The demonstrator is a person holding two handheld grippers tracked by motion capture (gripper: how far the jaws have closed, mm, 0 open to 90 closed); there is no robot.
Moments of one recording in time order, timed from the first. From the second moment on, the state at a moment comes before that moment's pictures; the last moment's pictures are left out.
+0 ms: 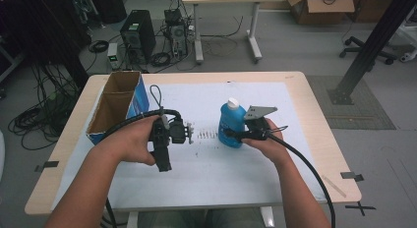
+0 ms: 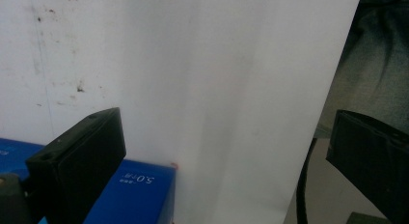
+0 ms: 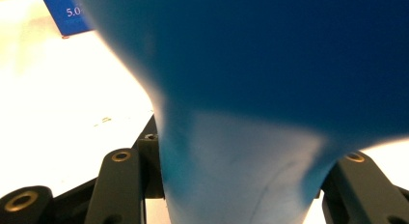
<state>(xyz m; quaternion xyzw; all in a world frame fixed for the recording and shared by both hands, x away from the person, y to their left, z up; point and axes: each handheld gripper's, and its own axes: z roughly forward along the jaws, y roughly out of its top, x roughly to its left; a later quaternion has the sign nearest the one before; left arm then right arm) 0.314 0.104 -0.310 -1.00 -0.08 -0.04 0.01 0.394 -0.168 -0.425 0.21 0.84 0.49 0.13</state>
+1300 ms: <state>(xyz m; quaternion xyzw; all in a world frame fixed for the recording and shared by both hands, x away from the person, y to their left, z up) 0.308 0.071 -0.270 -1.00 -0.04 -0.03 -0.03 0.323 -0.128 -0.390 0.00 0.86 0.50 0.02</state>
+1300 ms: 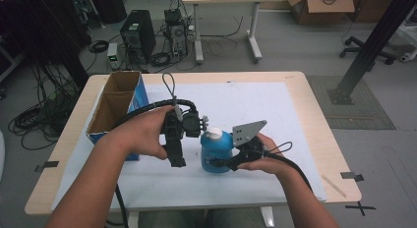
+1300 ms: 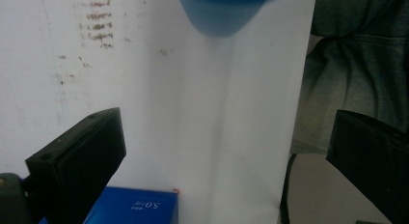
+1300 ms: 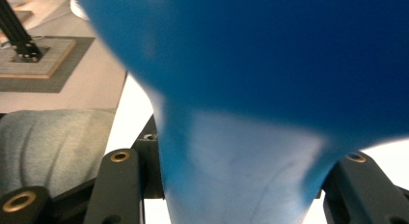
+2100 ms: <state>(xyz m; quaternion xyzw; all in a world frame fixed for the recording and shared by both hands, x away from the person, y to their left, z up) 0.302 0.053 -0.266 -1.00 -0.03 -0.02 -0.01 0.317 -0.090 -0.396 -0.02 0.87 0.50 0.01</state>
